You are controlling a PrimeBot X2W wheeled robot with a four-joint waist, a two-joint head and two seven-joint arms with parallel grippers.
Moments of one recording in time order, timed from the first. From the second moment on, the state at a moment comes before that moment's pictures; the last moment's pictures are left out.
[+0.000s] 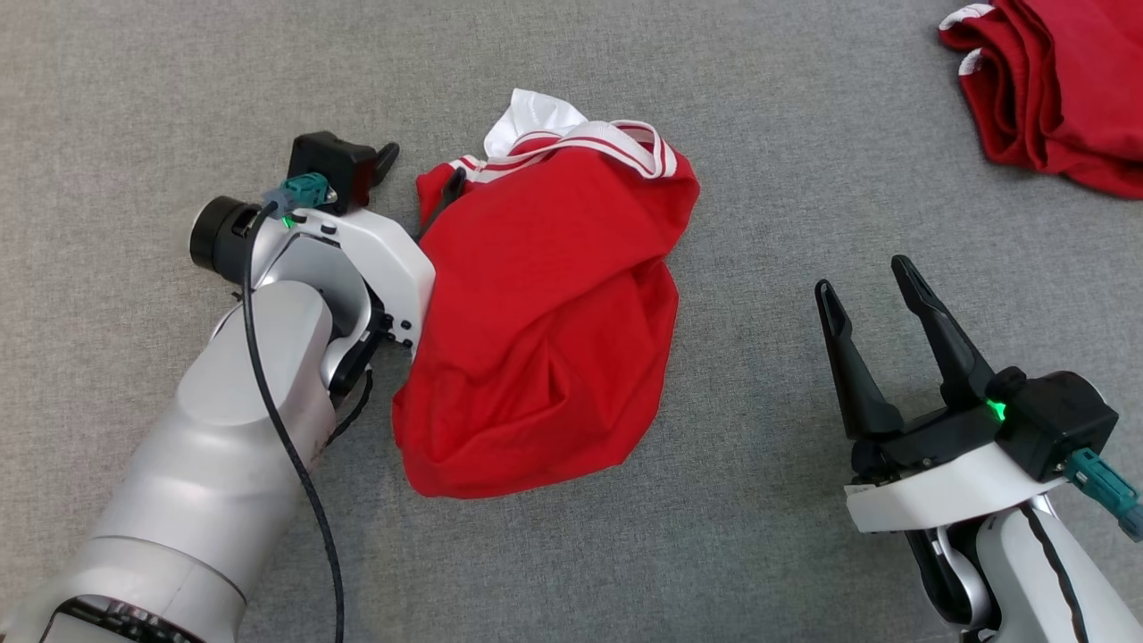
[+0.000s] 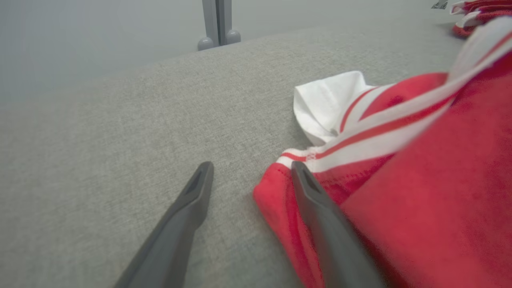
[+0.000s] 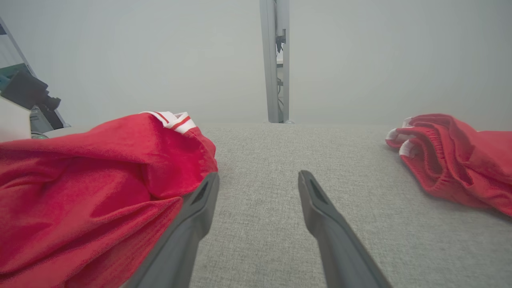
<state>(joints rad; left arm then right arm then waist) -0.92 0.13 -0.62 0.92 -0.51 -0.13 -0.10 -0.26 -0.18 0.28 0.06 0.30 0.13 -0.26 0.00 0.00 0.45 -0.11</state>
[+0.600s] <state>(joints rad) -0.96 0.18 -0.88 0.88 -0.68 -0.13 -0.10 -0.27 -0.18 0.28 0.07 0.30 0.13 -0.26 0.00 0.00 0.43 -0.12</state>
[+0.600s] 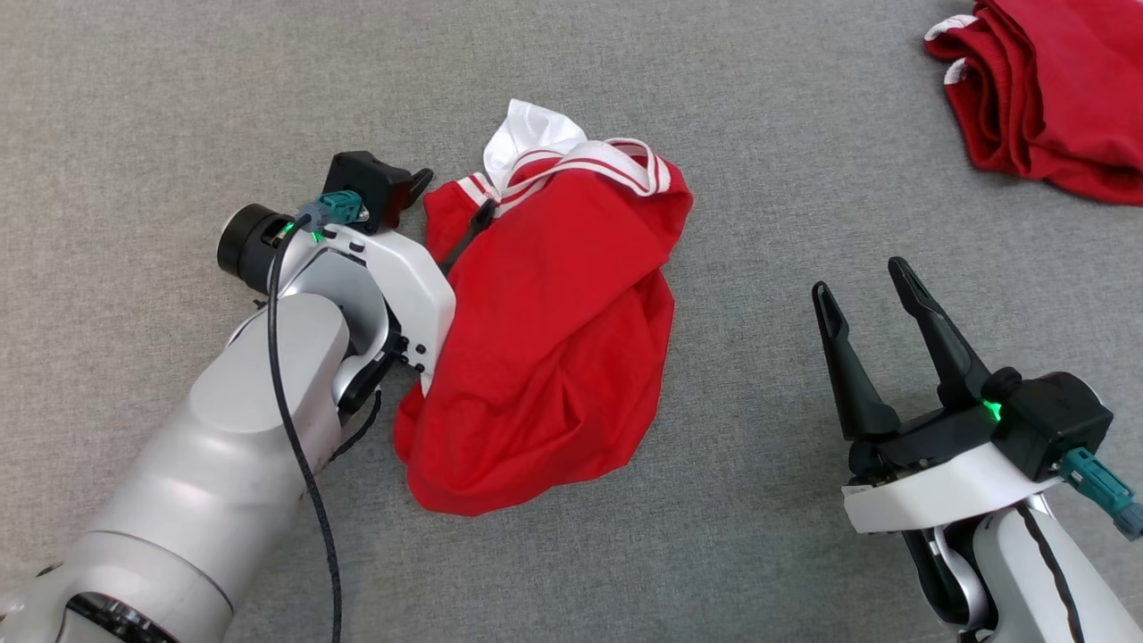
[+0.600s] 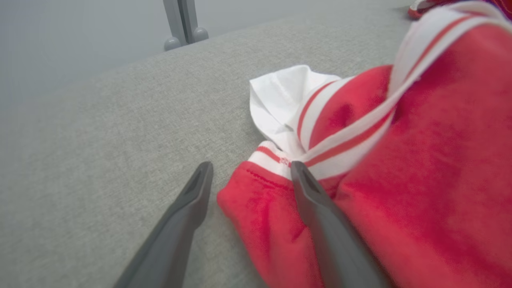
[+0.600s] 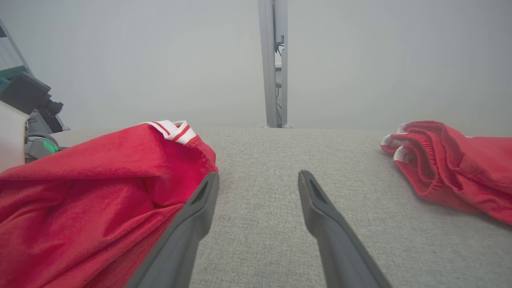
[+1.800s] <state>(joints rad) -1.12 0.33 -0.75 0.35 -1.09 -0.10 -0.17 -0.17 -0.14 0.28 0.11 0.29 0.13 -0.26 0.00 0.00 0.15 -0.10</state>
